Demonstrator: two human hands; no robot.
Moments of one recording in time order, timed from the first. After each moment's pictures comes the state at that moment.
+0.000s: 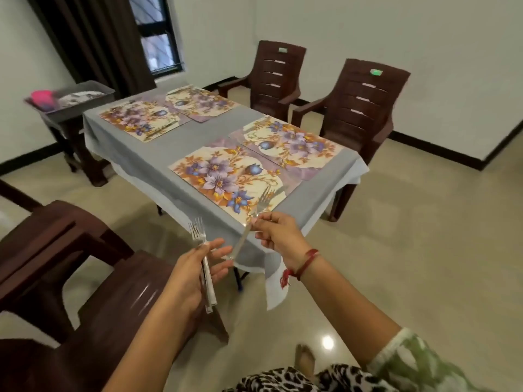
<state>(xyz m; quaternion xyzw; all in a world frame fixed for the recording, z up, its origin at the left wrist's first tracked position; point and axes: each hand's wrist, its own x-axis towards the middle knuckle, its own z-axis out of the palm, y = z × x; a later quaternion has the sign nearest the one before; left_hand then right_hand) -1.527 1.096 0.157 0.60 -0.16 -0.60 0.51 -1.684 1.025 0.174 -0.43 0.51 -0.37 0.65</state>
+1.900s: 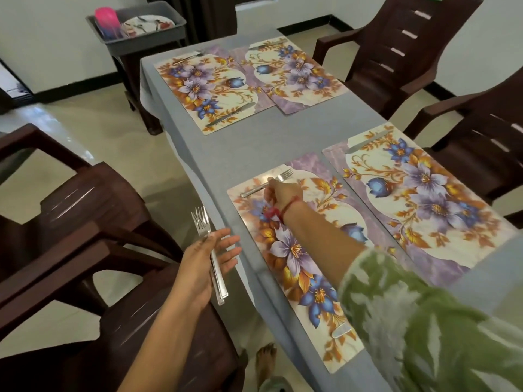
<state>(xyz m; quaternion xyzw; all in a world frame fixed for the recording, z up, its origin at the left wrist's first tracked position) -1.334 0.825 0.108 0.63 -0.04 -0.51 0.58 -1.409 0.626 0.062 -0.35 0.58 -0.26 0.69</state>
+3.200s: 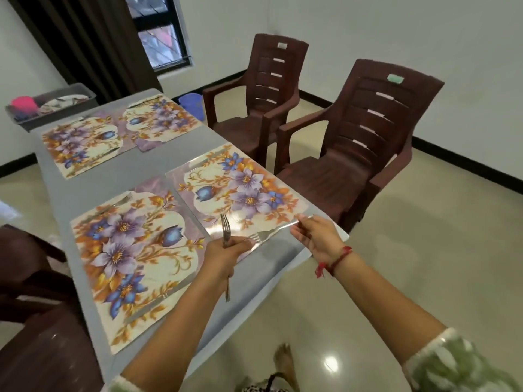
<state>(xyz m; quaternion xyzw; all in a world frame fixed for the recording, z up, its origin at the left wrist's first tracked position) -1.790 0.699 0.141 0.71 -0.23 -0.47 0.47 -1.960 0.601 0.125 -0.25 0.50 -0.41 0.72</state>
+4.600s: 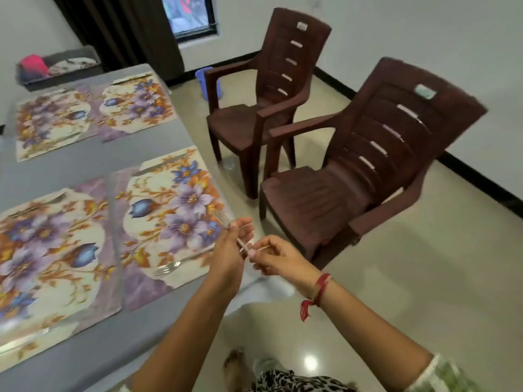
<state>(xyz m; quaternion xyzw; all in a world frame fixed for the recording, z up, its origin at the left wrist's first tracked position) -1.957 0.478 0.129 0.62 -0.09 -0.44 0.65 -2.067 0.423 0.113 -0.57 0.38 -0.09 0.73</state>
